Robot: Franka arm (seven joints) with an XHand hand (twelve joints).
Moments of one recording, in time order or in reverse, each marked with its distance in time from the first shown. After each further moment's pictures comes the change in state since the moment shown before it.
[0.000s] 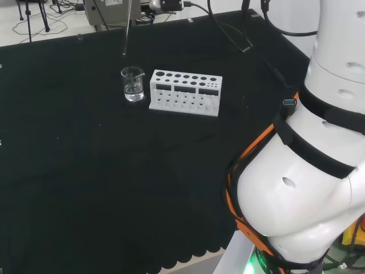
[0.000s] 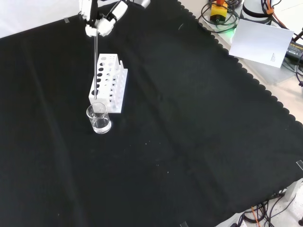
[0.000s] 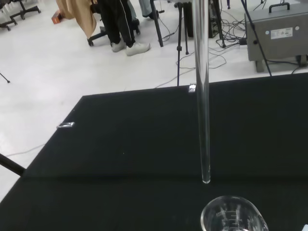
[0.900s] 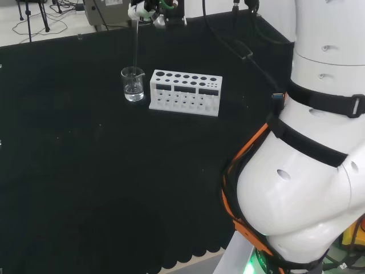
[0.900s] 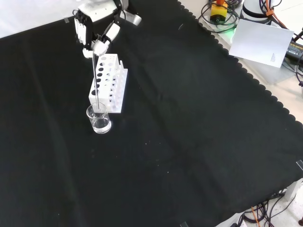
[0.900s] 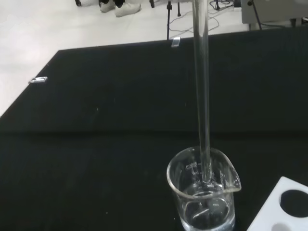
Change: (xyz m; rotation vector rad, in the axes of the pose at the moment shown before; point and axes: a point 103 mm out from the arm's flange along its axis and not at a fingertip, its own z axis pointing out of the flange) arm -0.030 0.013 0.059 0.106 -0.030 0.008
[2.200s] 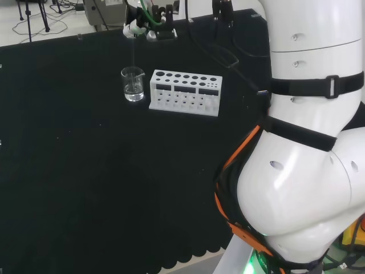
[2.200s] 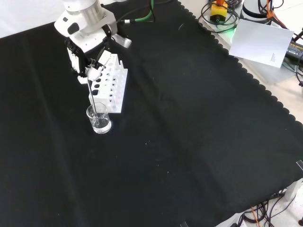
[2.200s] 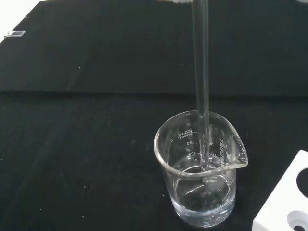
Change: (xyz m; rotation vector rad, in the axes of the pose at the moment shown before) arm -0.005 0.045 0.056 0.103 -0.033 -0.007
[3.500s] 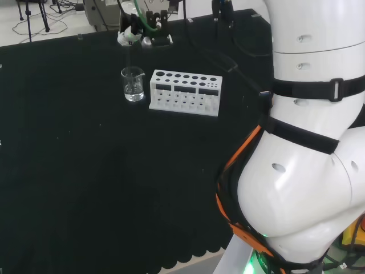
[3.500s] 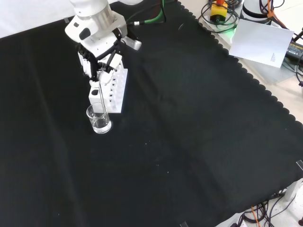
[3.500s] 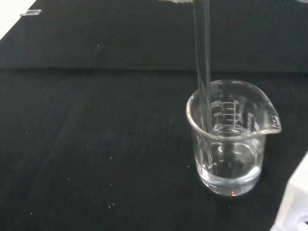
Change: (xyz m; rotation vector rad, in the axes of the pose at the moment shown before) arm 0.028 -0.016 0.012 0.034 -0.001 -0.022
